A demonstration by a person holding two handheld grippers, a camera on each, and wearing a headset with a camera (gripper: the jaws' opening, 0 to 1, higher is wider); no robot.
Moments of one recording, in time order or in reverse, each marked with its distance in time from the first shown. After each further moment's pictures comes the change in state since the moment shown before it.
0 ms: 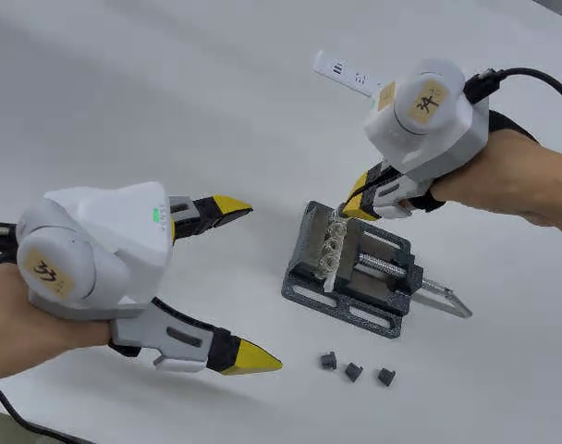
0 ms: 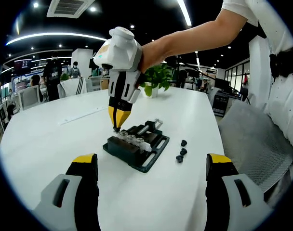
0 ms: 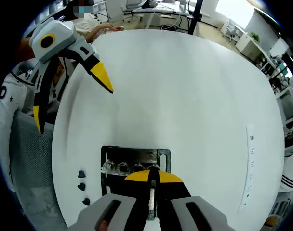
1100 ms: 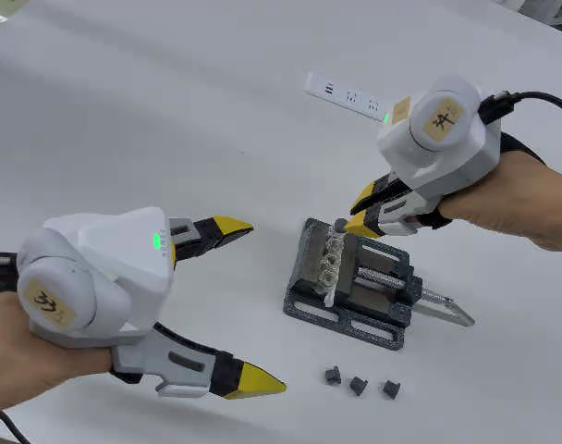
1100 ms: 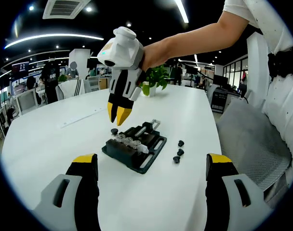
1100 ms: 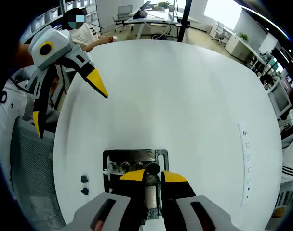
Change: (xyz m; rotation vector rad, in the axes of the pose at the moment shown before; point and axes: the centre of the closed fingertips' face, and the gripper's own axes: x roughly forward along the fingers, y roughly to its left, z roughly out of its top) left arm -0.005 -0.003 0.008 0.028 0.024 -0.010; right arm -0.019 -0.004 0.001 0.069 -0.091 -0.045
